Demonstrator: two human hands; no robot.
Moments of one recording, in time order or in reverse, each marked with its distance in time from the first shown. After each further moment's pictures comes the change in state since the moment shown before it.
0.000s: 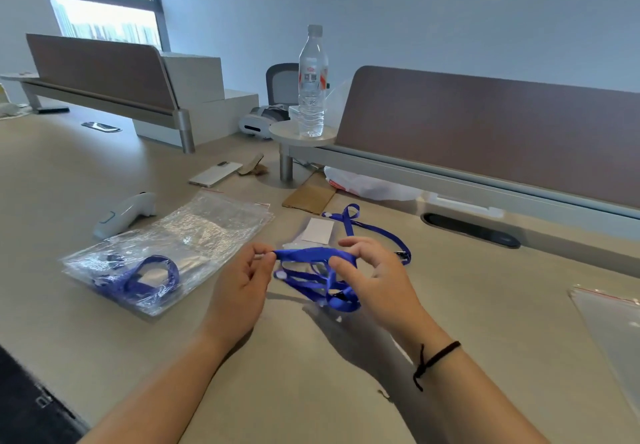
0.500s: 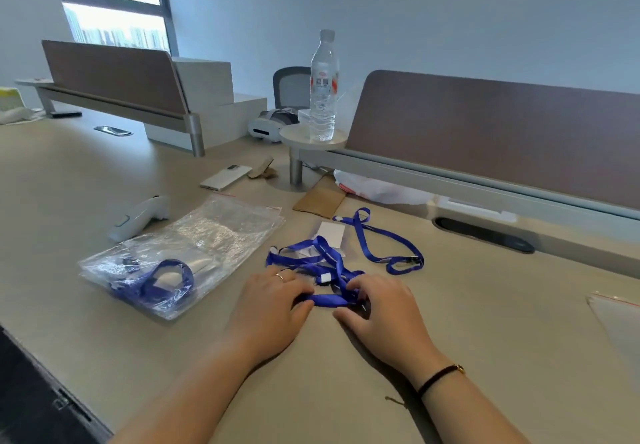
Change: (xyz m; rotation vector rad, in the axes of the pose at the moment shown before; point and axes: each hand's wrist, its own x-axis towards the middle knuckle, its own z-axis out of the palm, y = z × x) left_hand 0.000 -0.007 0.002 0.897 -0.331 0.236; right_hand -0.005 0.043 0.022 -0.691 -0.004 -0.125
